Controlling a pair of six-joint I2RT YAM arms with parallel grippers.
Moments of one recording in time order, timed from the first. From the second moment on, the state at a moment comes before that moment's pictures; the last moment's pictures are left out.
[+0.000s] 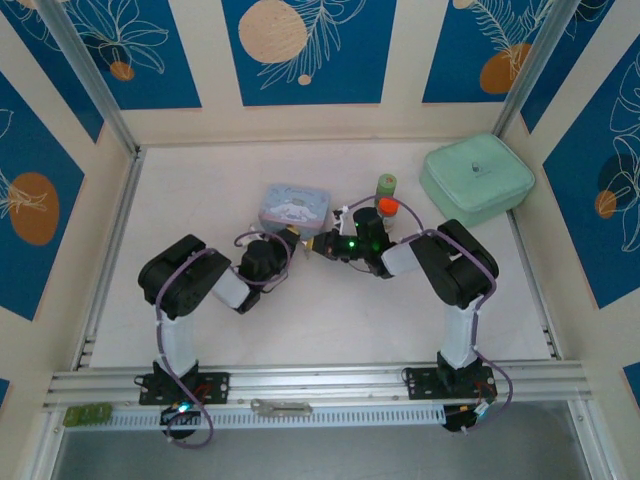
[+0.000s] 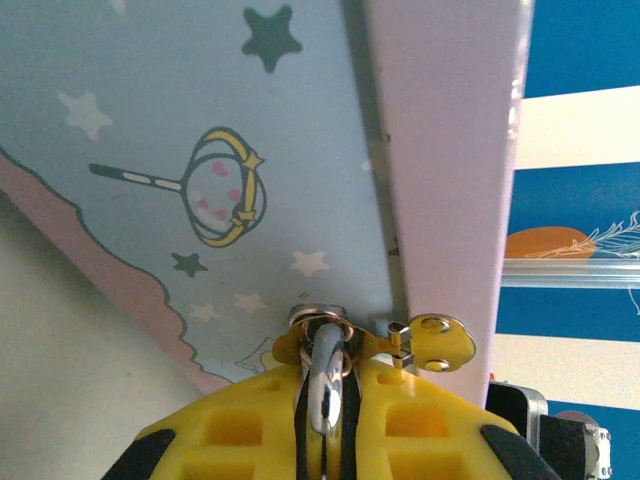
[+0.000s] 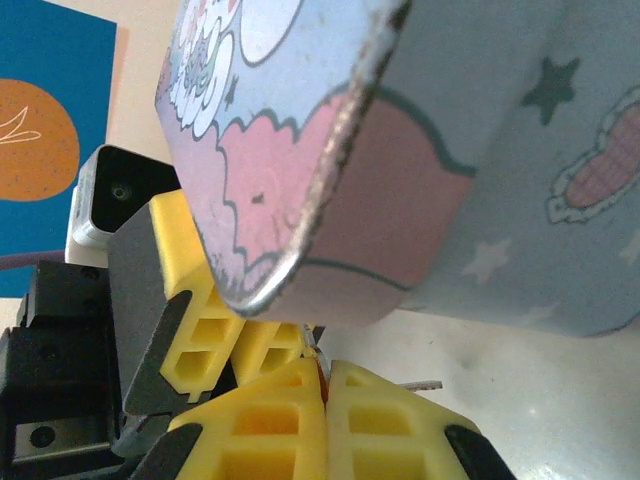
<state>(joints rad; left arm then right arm) -0.63 1.93 0.55 1.15 -0.13 -1.46 0.53 1.94 0.82 0.65 -0.68 0.91</state>
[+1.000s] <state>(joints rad) -0.61 1.93 0.58 1.15 0.03 -1.45 0.46 2.03 0.97 0.62 -0.77 1.11</state>
